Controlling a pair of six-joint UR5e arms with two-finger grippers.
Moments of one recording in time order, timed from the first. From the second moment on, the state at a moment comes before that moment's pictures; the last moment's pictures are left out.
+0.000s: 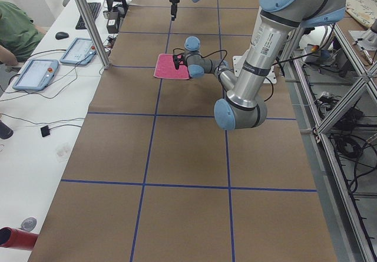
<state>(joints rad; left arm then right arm) -0.52 -2.11 -1.58 -2.17 -1.94 -1.64 0.97 -1.30 1.62 -0.94 2.32 1.13</state>
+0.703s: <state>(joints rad) -0.51 -2.12 -1.55 -2.17 -1.93 -1.64 0.89 -1.26 1.63 -0.86 2.28 1.32</state>
